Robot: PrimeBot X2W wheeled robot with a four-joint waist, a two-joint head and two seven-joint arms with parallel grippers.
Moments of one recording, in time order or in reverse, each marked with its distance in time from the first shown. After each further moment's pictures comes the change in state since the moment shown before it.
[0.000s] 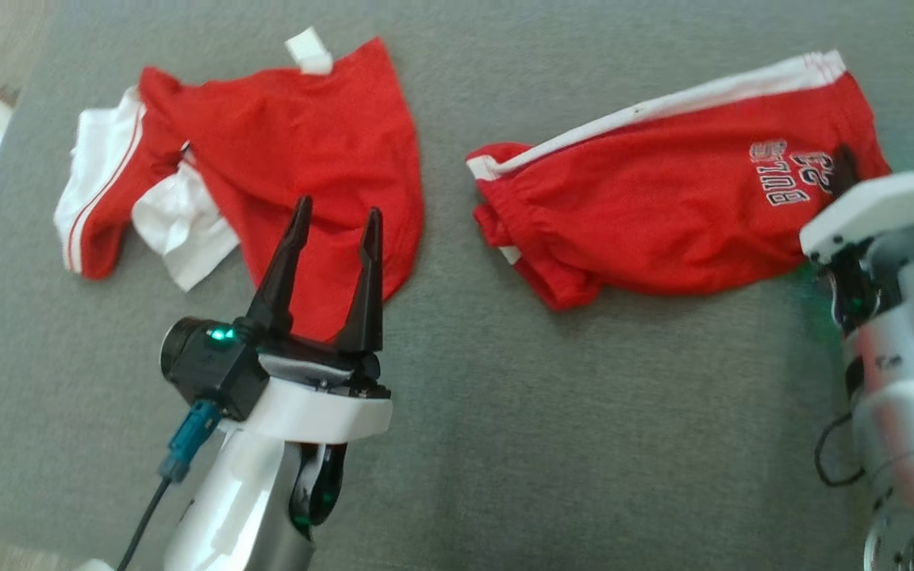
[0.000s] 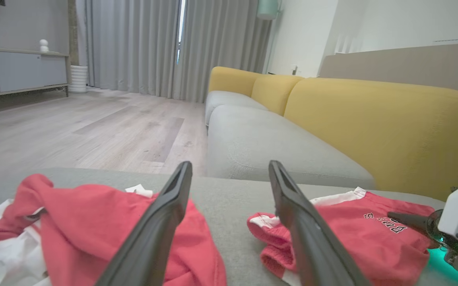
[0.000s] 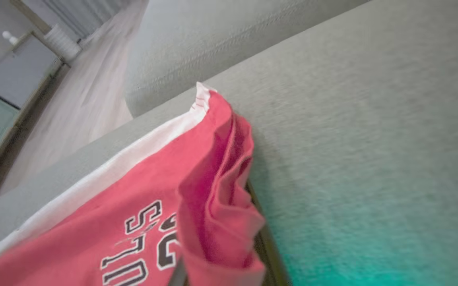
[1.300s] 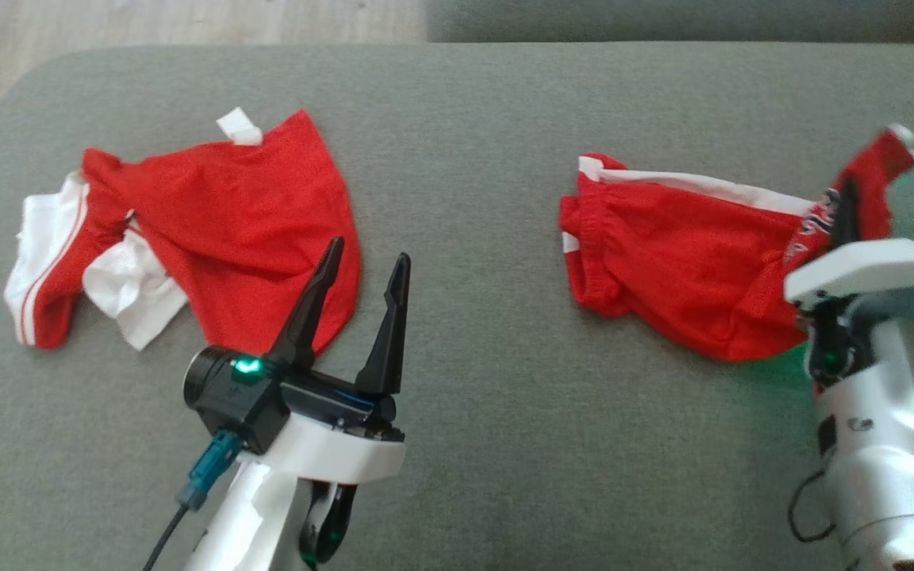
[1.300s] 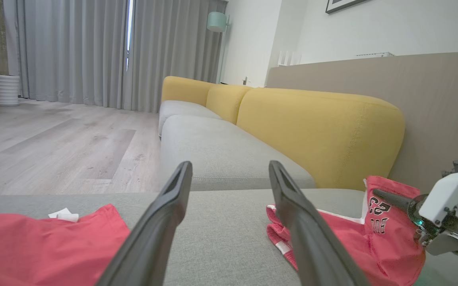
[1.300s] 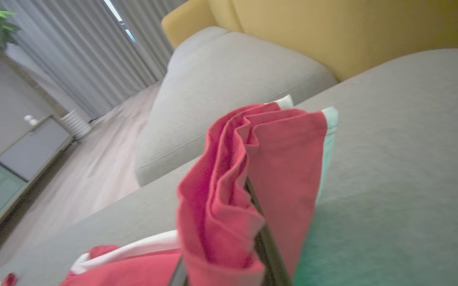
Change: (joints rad) left arm 0.063 0.001 -0.024 0.001 0.032 -0.060 0.000; right arm 0.191 0.059 0.036 -0.194 0.081 0.000 -0.174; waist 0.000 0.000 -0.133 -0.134
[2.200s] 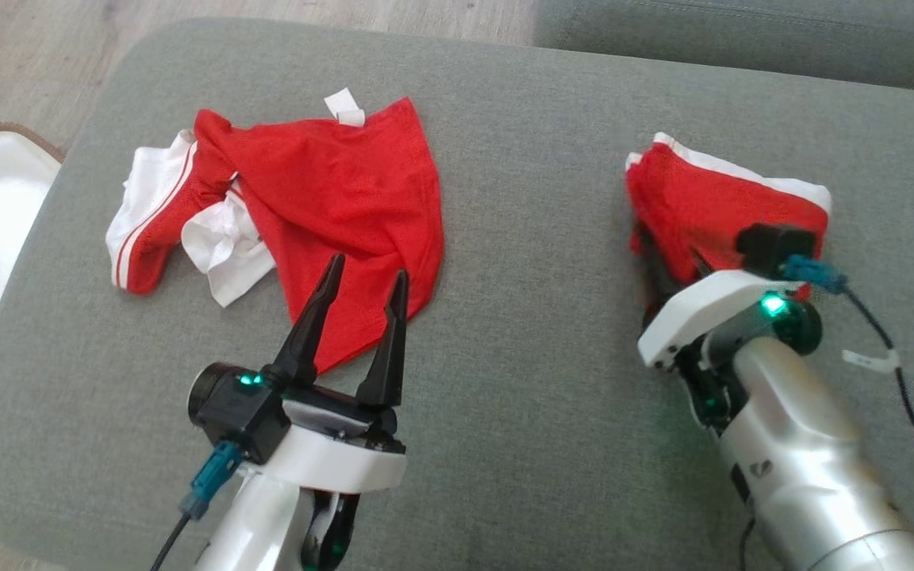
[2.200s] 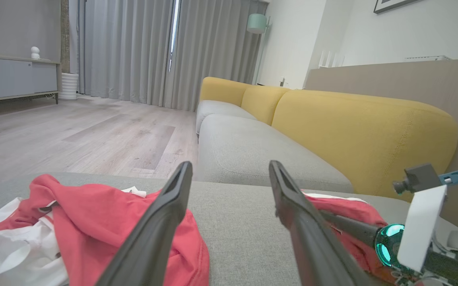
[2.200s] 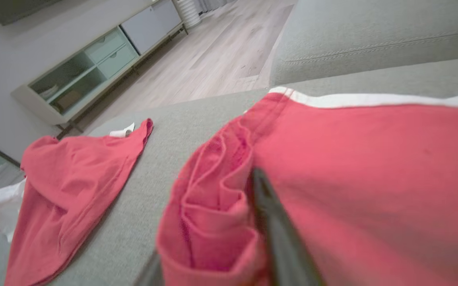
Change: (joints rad) left arm 0.024 0.000 -0.009 0.010 -0.027 0.010 0.000; right arm 0.028 0.001 0.574 0.010 0.193 0.000 0.031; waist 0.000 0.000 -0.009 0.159
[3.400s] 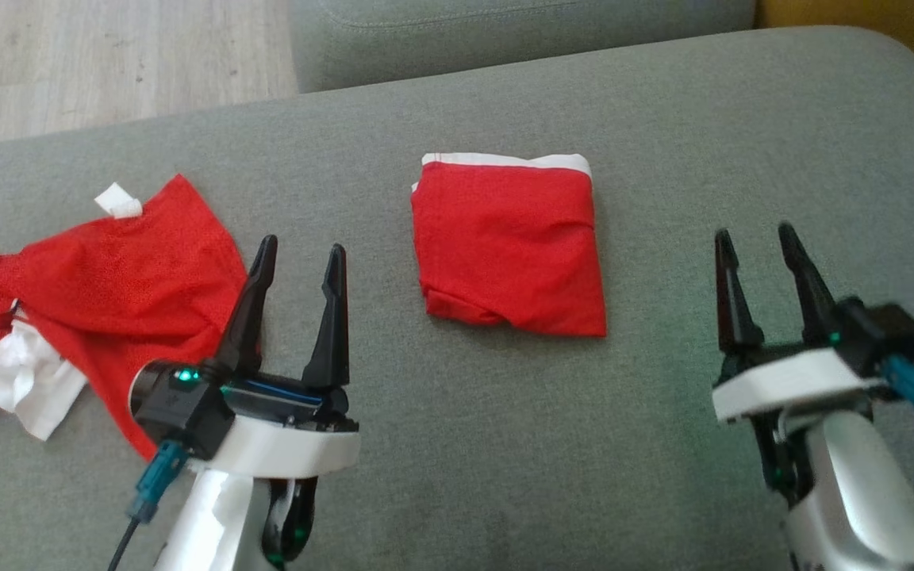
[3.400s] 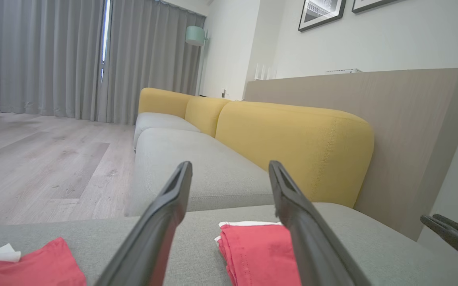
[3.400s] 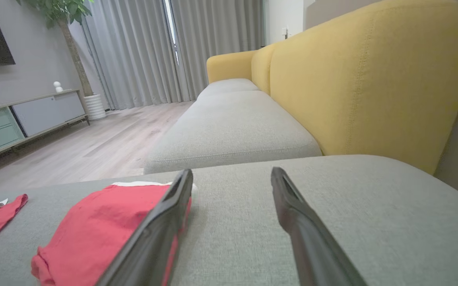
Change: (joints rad) left arm 0.015 0.000 0.122 -0.047 0.028 0.000 0.000; right arm 0.308 -0.021 -0.234 -0.482 -0.347 0.000 -0.128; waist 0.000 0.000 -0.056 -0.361
